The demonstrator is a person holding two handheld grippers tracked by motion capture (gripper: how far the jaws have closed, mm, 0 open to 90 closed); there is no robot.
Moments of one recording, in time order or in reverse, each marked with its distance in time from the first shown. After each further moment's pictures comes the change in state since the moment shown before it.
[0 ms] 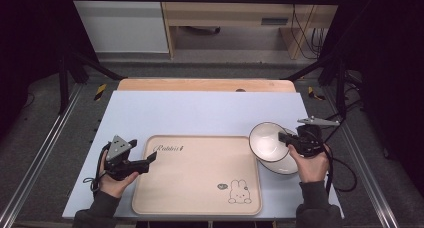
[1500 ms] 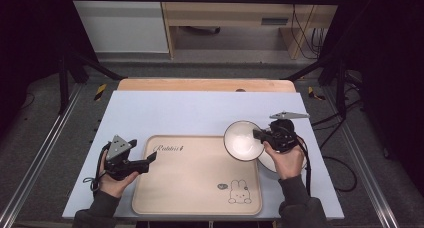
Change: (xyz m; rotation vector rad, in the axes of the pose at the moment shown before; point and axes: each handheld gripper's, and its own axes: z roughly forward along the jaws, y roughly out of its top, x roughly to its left) left arm 0.001 0.000 0.001 0.004 0.000 -0.004; right arm 0.056 0.019 0.026 0.014 0.120 -0.088
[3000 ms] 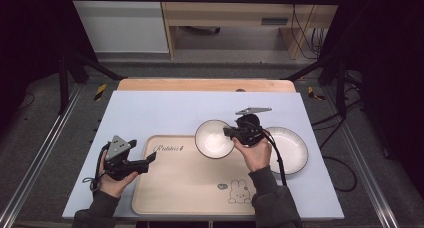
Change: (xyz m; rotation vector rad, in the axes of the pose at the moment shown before) left arm 0.001 -0.001 0.000 0.004 -0.004 -0.002; right arm 0.050 0.019 0.061 0.039 0.092 -0.063
